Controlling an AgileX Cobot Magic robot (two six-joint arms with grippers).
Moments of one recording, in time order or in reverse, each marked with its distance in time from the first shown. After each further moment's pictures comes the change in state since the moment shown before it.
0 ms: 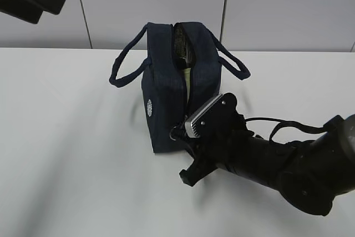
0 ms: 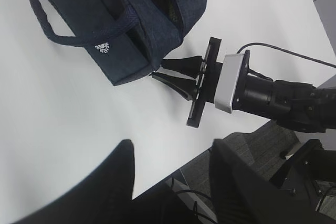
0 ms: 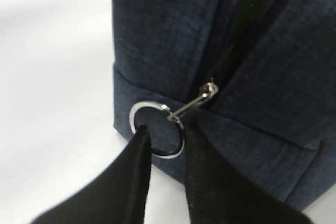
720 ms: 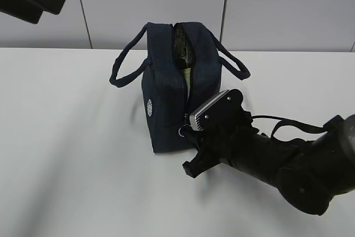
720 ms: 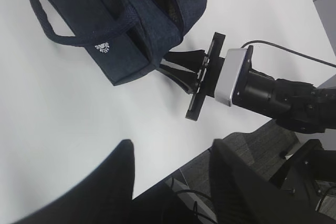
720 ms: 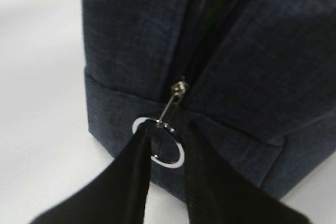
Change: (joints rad) left arm 0.000 0.000 0.000 0.000 0.000 0.000; right arm 0.000 0.000 0.000 0.093 -0.012 -0.051
